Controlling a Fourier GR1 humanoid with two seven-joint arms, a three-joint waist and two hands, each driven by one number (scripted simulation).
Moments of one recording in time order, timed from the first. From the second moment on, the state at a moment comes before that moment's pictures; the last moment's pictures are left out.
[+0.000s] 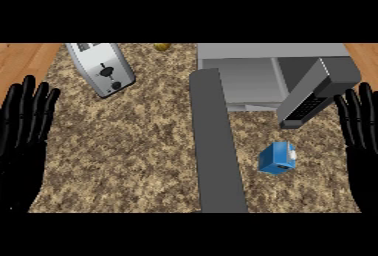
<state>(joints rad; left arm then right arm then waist) -0.02 0.12 -0.01 -2.10 -0.01 -0.01 0.00 0.03 -0.10 0.00 -2.10 0.00 0.01 -0.03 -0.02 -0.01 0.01</state>
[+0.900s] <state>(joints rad) 0.36 0.02 -0.23 -2.23 0.00 0.19 -0.09 0.39 -0.09 0.11 -2.45 -0.08 0.16 0.05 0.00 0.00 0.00</state>
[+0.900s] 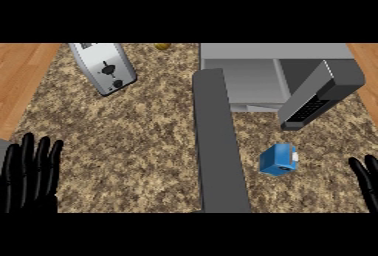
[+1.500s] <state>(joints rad) 0.72 0.06 -0.26 -2.32 0.08 0.08 -0.33 0.49 -0.06 0.14 -2.41 0.08 0.16 -0.07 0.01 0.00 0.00</state>
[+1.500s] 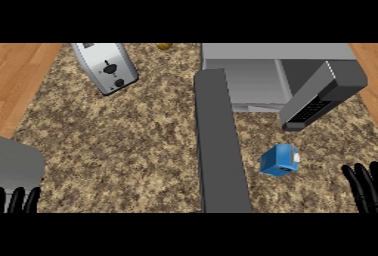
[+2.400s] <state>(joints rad) 0.99 0.12 -0.17 -2.31 0.19 -0.08 -0.59 0.29 -0.02 0.10 -2.03 0.24 0.08 -0.22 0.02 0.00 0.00</state>
